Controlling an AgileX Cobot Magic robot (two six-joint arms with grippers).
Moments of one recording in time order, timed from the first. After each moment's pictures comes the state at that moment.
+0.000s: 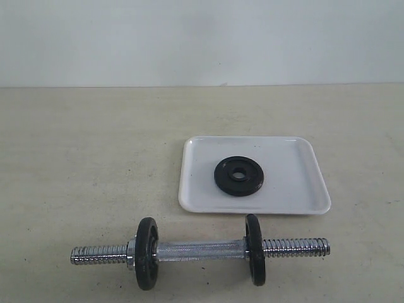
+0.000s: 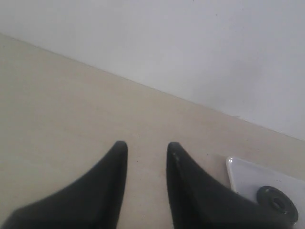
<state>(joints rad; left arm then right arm) 0.08 0.00 -0.47 -0.07 0.79 -0.27 0.03 0.00 0.00 0.00 0.34 0.11</state>
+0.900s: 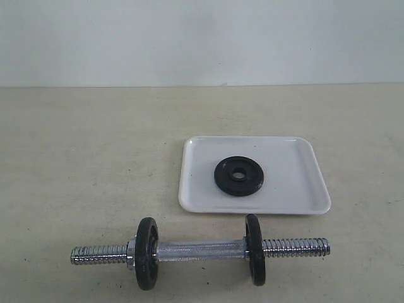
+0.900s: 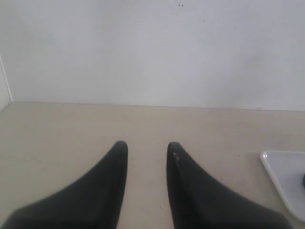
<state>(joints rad) 0.08 0.00 -0.46 -0.07 0.70 0.05 0.03 0.00 0.00 0.00 0.34 0.11</state>
